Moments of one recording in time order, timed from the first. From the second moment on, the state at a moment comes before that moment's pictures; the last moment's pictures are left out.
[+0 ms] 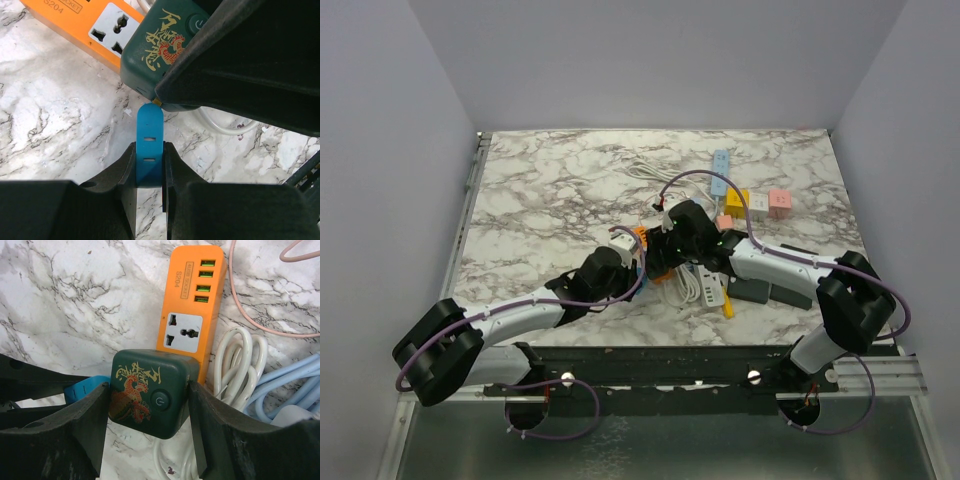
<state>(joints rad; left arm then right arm) -0.83 1.22 0.48 0.13 -0.03 -0.38 0.78 1.58 0.98 -0.14 -0.06 0.28</state>
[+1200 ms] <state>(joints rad) -0.83 1.26 0.54 0.09 0.03 -0.35 0.72 1.56 0.95 -0.12 -0.18 0.18</state>
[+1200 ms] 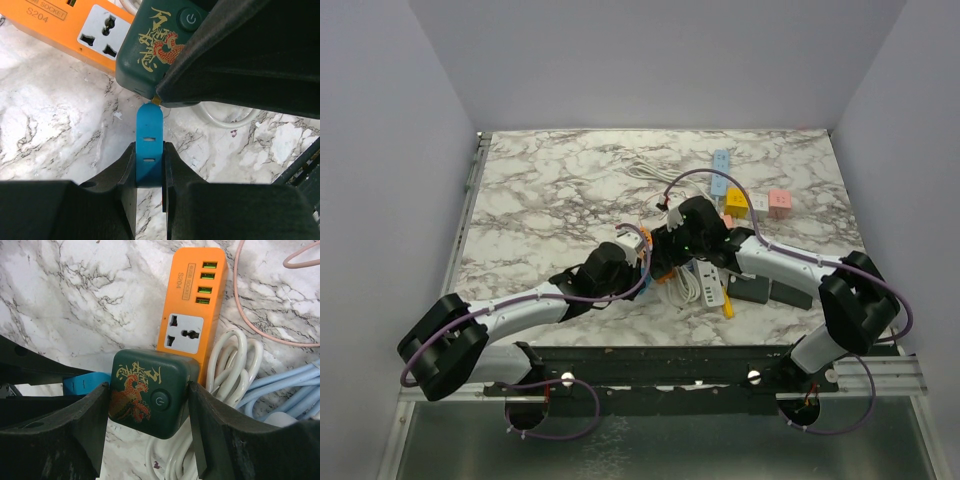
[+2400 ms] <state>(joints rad) -0.80 1.24 0.54 -0.01 -0.01 -0.36 0.69 1.57 0.97 -0.15 -0.23 0.16</state>
